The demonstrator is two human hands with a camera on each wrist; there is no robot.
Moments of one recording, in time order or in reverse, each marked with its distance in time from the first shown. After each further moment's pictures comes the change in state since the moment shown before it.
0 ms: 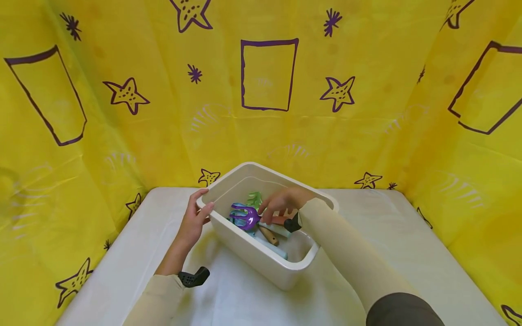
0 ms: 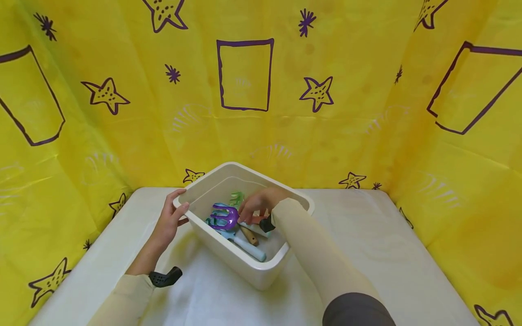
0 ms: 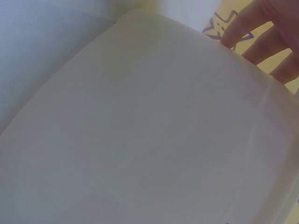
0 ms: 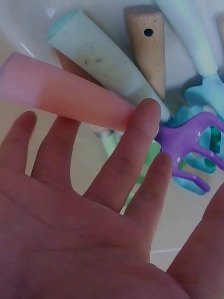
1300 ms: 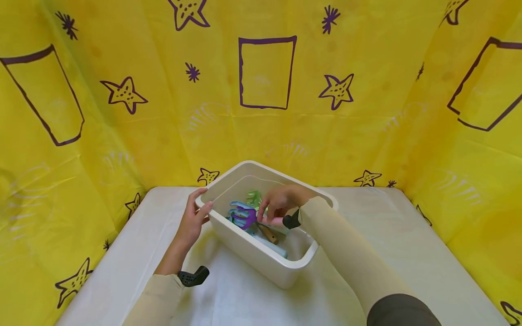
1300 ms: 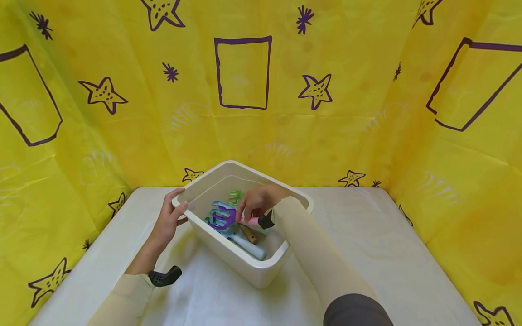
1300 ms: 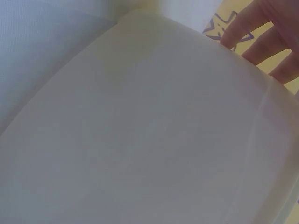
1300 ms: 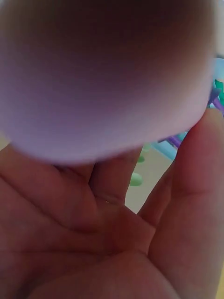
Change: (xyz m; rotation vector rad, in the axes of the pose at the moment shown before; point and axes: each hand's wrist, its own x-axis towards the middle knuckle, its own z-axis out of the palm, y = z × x) left_hand 0.002 -0.004 0.000 0.007 0.014 0.006; right_hand 0.000 0.003 -0.003 0.203 -0.098 -0.164
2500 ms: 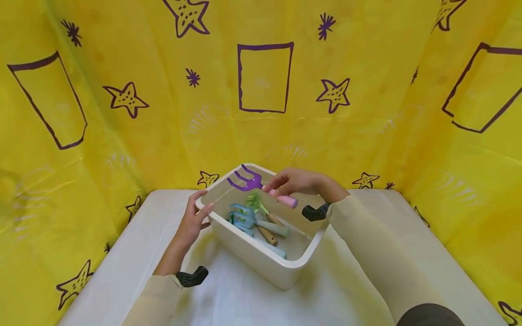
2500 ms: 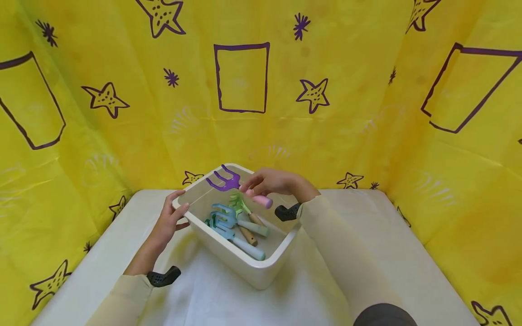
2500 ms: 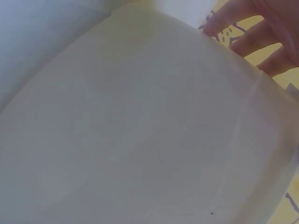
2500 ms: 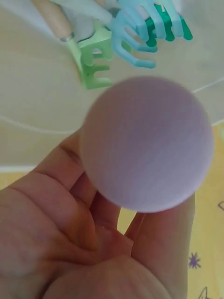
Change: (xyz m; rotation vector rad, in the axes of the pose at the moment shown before) left_hand -0.001 0.010 -0.001 -0.004 -0.033 -0.083; right_hand -0.077 -0.010 -0.025 -0.074 0.274 -0.363
